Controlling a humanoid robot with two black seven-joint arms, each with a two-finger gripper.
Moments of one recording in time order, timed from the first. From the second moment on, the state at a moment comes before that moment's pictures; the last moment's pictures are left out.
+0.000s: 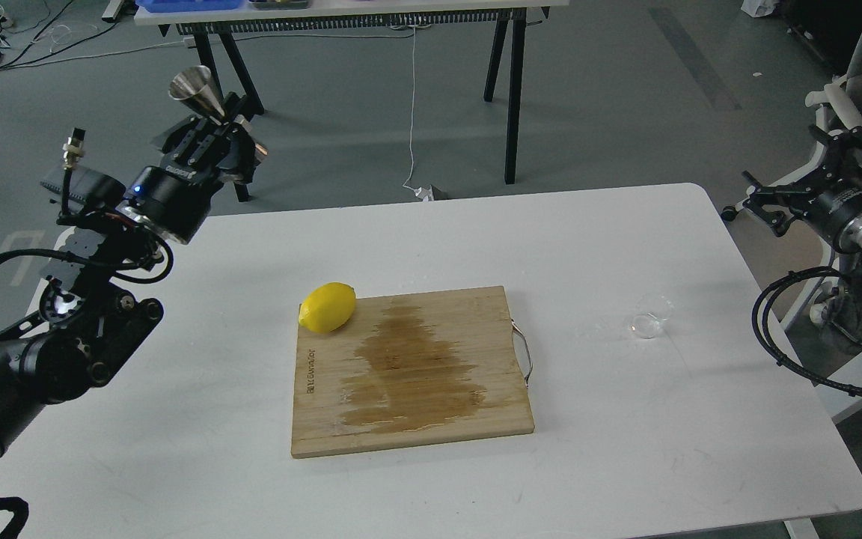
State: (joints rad) left arm -0.79 0.21 -0.67 -0.77 1.85 0.49 -0.49; right arm 0.67 -0.49 1.26 0.38 0.13 0.49 -0.30
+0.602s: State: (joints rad) left arm -0.63 -0.04 -0.39 -0.69 2.05 0.49 -0.49; right arm 0.67 -0.50 1.25 0.37 0.13 0.49 -0.30
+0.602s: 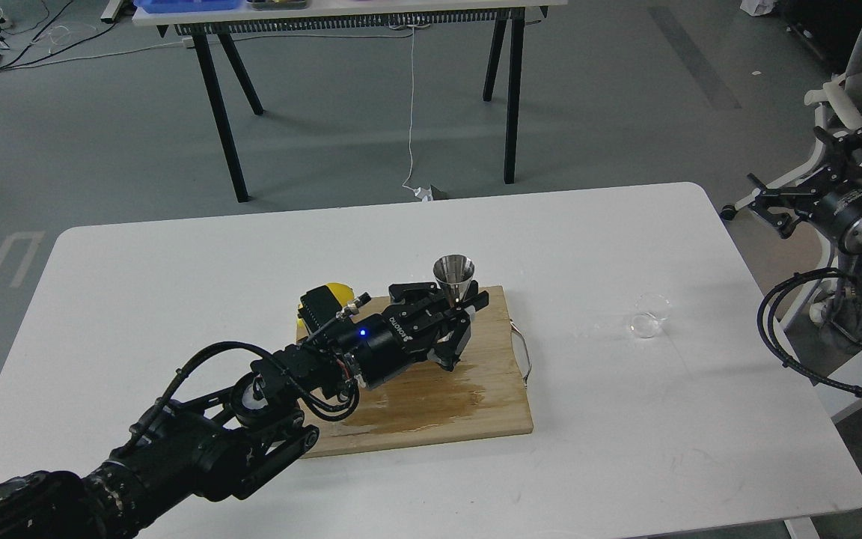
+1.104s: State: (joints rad) left arm -0.60 -0.04 -0.37 -0.59 2.05 0.49 -0.49; right arm 0.67 -0.51 1.25 0.38 0.13 0.49 -0.30
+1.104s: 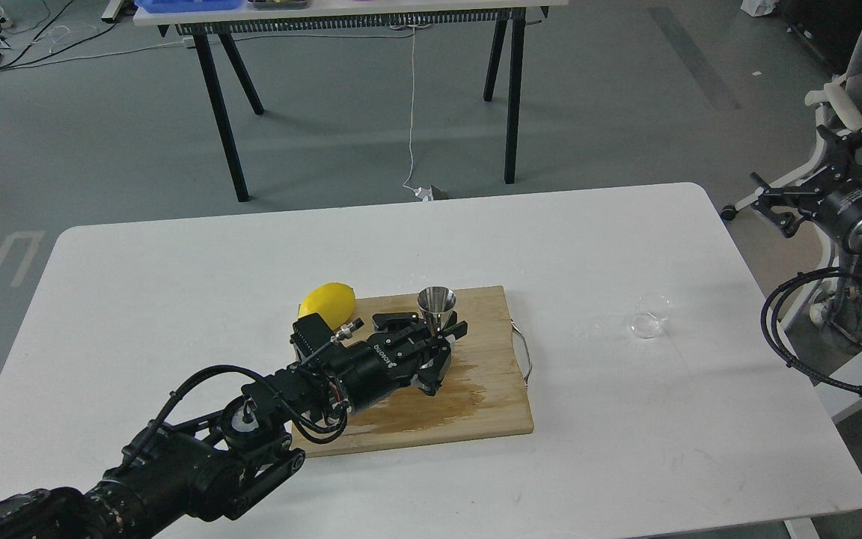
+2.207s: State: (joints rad) left arm -0.59 -0.04 -0.37 -0.56 2.05 0.49 -0.49; right arm 0.67 -0.51 1.25 0.38 0.13 0.49 -0.30
